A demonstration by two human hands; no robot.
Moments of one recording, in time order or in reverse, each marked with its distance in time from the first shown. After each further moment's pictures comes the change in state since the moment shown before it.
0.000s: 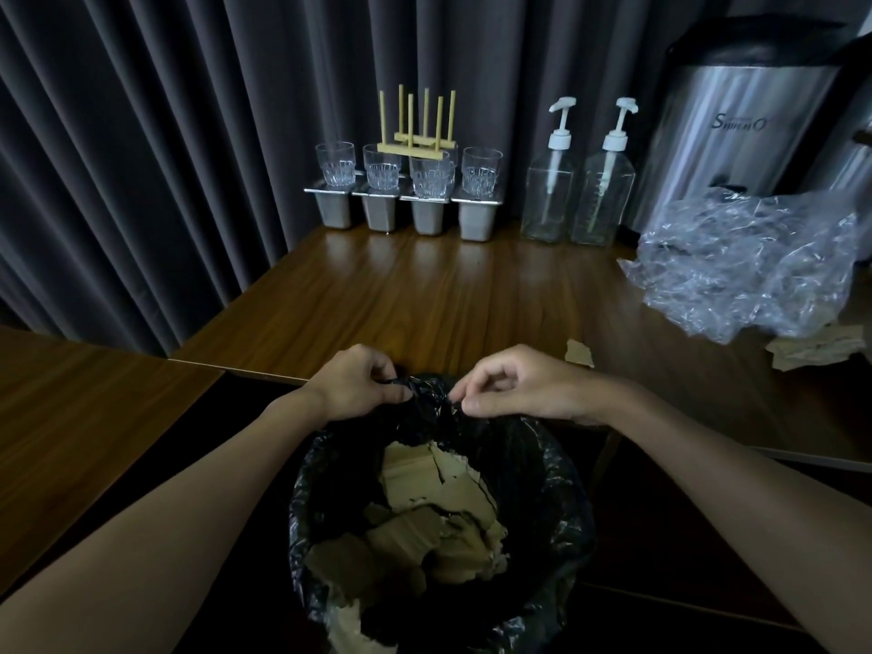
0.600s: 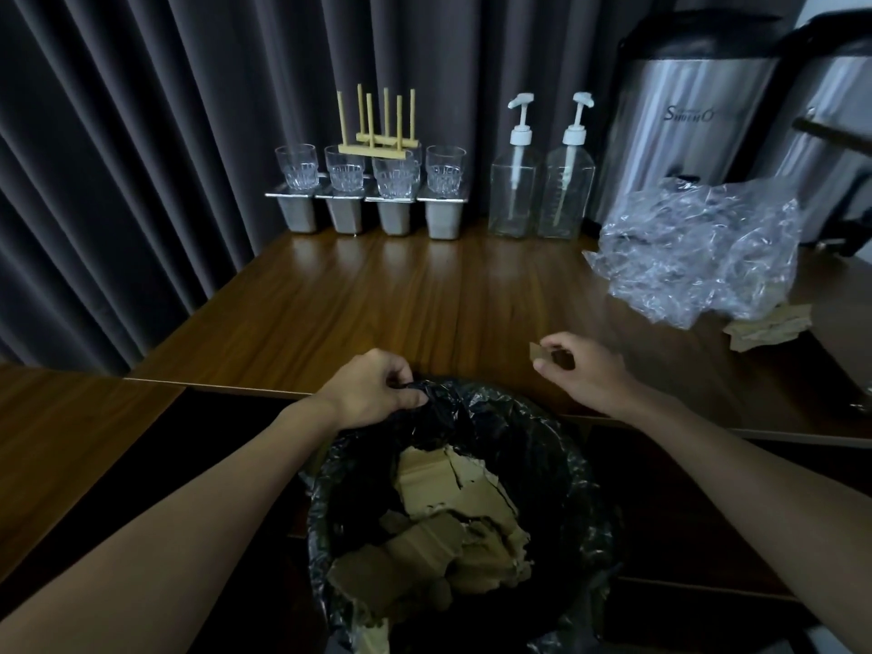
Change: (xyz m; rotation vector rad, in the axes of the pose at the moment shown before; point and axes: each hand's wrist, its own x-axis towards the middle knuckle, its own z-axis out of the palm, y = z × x) left_hand 0.006 0.047 0.023 0.004 -0.101 0.112; right_hand -0.040 0.092 -0.059 -0.525 0.680 0.335
